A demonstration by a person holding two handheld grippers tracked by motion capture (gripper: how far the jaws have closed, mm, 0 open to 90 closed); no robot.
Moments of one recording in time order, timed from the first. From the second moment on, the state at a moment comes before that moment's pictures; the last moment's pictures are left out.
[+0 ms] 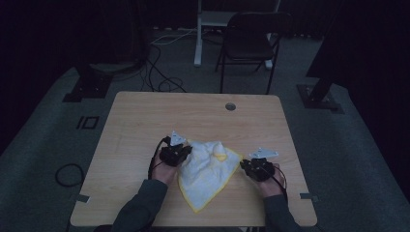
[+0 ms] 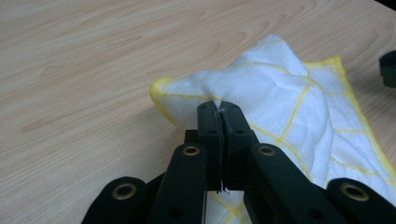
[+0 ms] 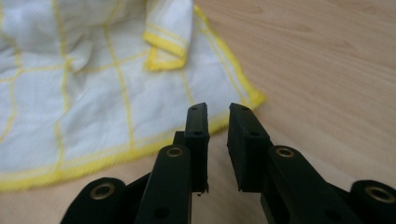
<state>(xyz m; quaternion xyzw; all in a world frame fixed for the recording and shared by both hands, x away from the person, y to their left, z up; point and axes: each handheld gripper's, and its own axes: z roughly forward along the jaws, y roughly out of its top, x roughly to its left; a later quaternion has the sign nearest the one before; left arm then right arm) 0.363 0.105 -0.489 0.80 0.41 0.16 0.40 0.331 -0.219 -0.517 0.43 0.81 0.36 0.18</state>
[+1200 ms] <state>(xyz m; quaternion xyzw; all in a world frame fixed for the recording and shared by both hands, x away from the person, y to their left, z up) 0.356 0.151 -0.507 0.78 0.46 0.16 0.39 0.351 -0.219 -0.522 0.46 0.81 0.27 0.25</state>
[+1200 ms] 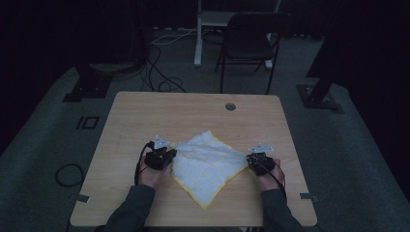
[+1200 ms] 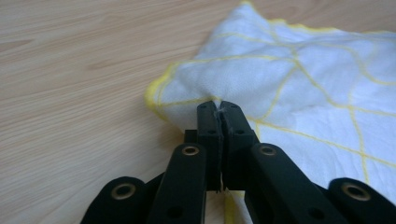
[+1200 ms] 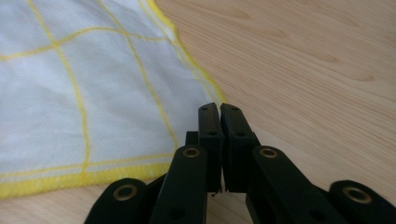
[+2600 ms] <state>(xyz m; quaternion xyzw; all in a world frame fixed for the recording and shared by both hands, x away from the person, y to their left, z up) 0.360 0.044 -0.478 0.84 0.35 0.13 0.40 0.346 -0.215 -0.520 0.45 0.80 0.29 0.25</state>
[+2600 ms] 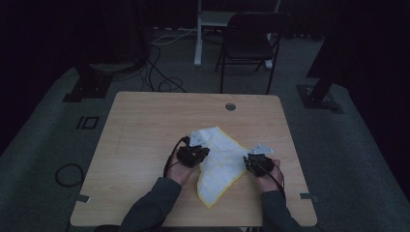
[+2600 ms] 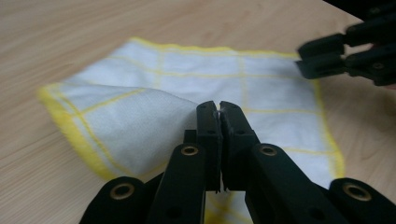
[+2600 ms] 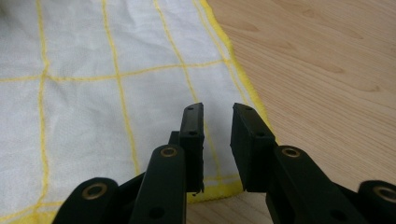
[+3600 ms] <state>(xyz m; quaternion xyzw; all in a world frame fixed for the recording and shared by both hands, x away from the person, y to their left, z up) 0.377 0.042 -0.514 0.84 0.36 0.12 0.40 0.346 -0.220 -0.524 0.46 0.80 0.30 0.25</state>
